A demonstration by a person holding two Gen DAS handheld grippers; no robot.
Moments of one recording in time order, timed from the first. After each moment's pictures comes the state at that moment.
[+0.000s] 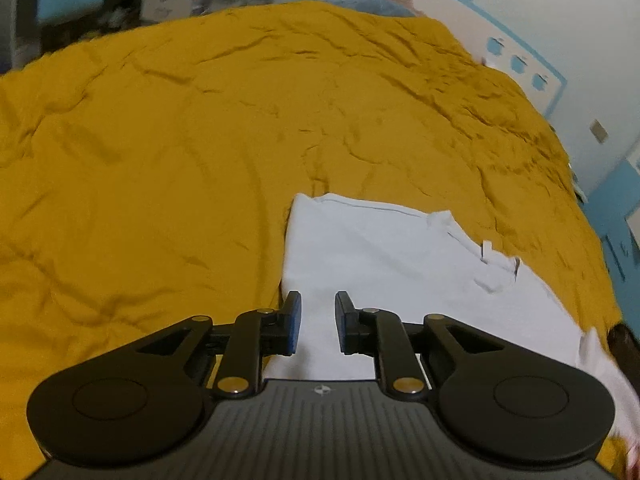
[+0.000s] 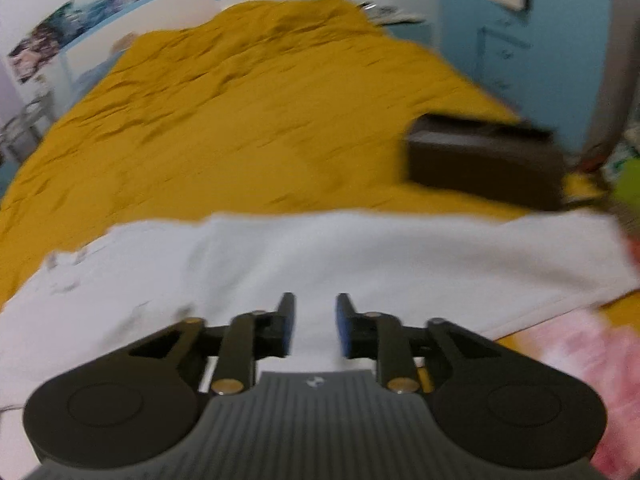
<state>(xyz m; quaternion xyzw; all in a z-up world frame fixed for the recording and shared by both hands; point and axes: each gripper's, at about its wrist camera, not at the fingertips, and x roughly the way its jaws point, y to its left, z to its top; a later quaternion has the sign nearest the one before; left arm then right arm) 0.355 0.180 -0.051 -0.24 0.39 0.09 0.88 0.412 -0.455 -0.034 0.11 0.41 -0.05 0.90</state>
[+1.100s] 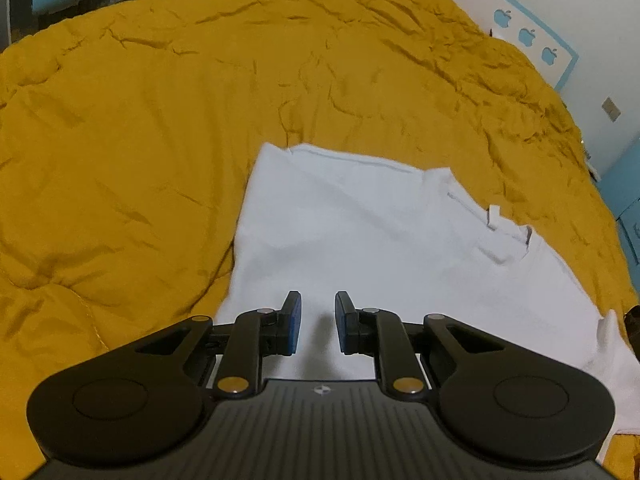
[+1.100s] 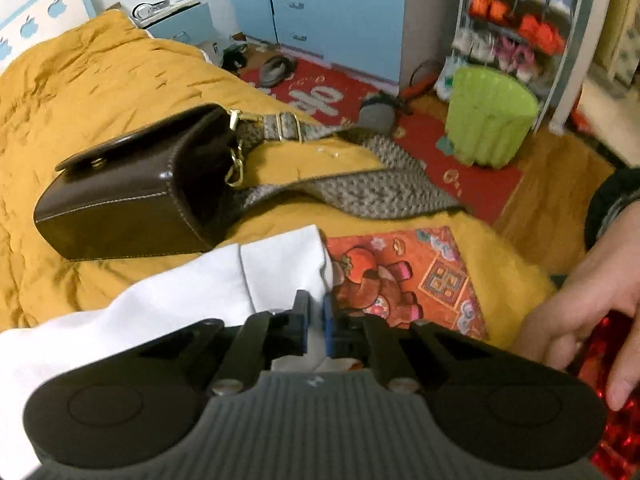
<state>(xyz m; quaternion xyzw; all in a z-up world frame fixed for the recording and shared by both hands) 0.377 0.136 -0.081 -0.22 0.42 0.09 0.87 0.425 -0.697 -0.092 0.18 0.44 -0.29 0.83</state>
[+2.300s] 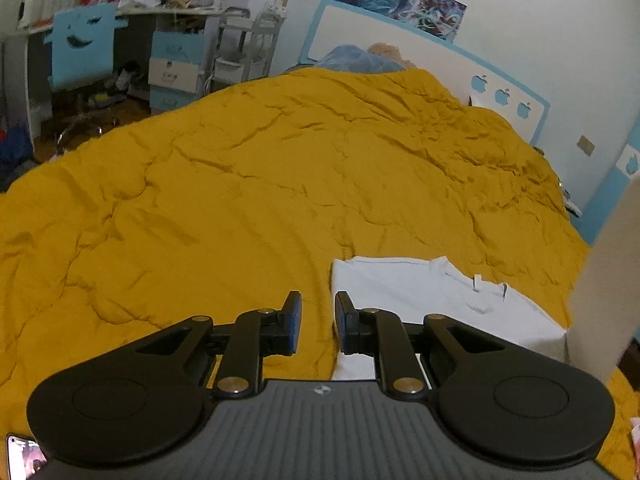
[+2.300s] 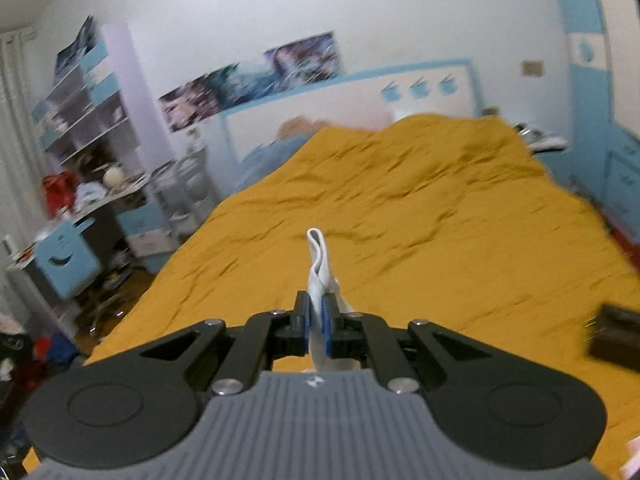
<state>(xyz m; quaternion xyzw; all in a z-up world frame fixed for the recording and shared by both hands) 0.284 0.217 0.032 -0.19 0.34 0.10 0.92 0.410 -0.173 0.230 0.10 0.28 0.14 0.94</state>
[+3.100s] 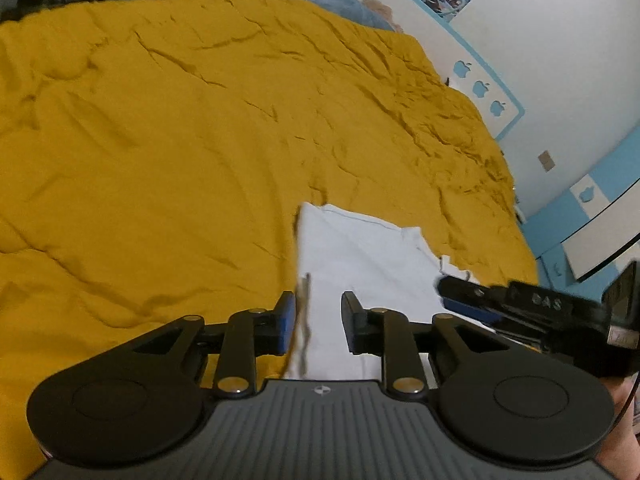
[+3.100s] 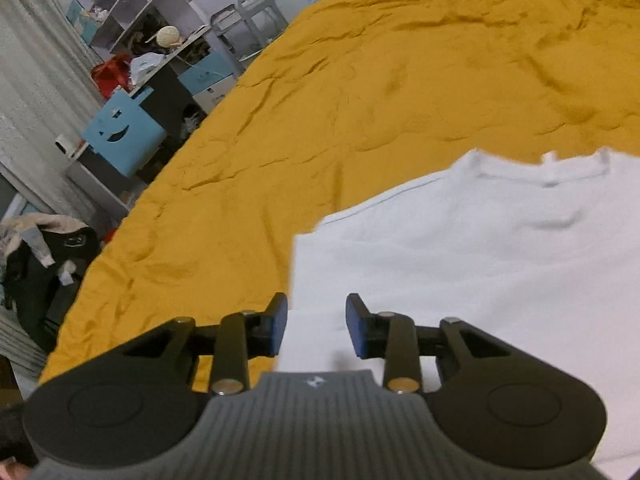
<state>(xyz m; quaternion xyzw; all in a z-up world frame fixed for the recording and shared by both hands) 0.332 0.256 -0.058 -0.32 0.37 -0.01 0.87 0.460 0.001 -0.048 0.12 0.46 0.27 0.84</state>
